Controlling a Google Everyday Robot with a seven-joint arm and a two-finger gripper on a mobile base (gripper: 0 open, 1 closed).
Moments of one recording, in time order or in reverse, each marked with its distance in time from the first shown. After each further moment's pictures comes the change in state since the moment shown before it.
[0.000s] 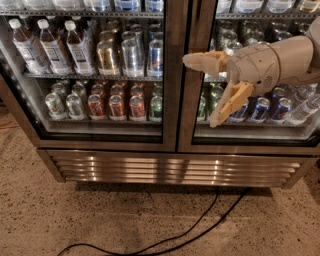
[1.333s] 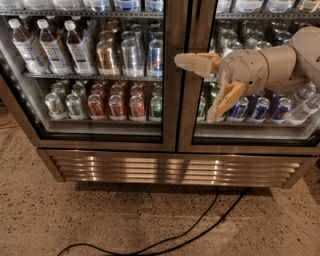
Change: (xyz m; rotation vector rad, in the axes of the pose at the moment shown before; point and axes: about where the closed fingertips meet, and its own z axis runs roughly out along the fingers) arm -0.005 -0.008 0.010 -0.080 -0.165 0.017
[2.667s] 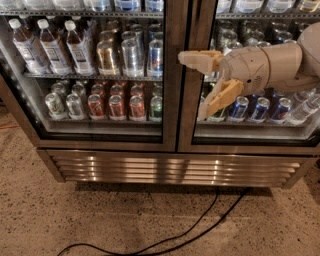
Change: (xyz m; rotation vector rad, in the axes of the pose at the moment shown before) arm -0.002 -0.008 0.000 0.121 0.065 0.021
